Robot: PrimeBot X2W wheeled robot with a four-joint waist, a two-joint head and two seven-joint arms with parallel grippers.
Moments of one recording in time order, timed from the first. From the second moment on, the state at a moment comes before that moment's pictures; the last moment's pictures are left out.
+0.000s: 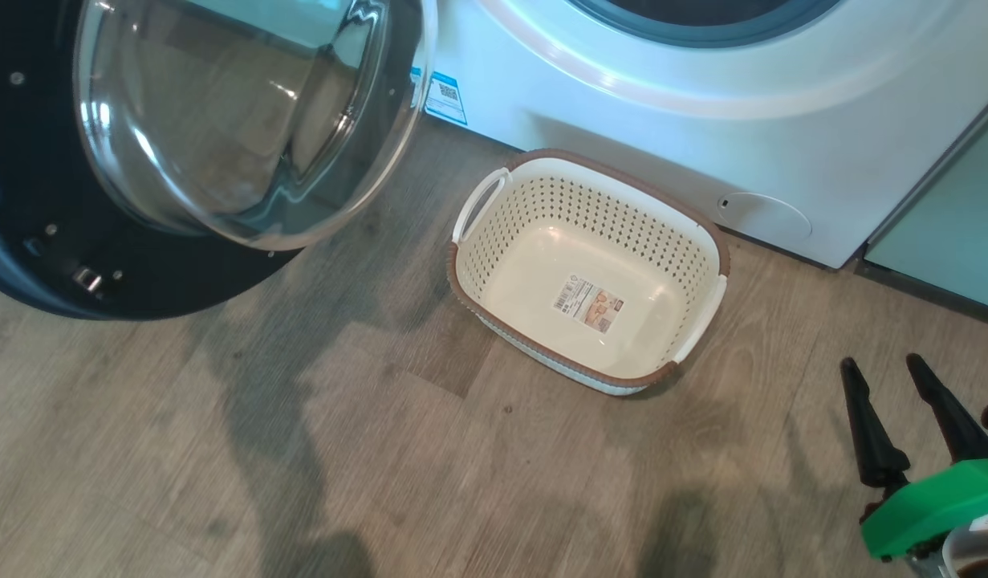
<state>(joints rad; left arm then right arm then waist) -0.82 0.62 0.17 0.63 -1.42 -0.03 0.43 0.04 -0.16 0.04 -0.11 0.29 0.13 0.10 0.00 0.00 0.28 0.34</state>
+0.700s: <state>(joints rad) -0.78 0.58 0.13 0.48 -1.52 -0.09 0.61 0.03 -0.15 0.04 -0.07 0.29 0.13 0.09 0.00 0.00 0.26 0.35</state>
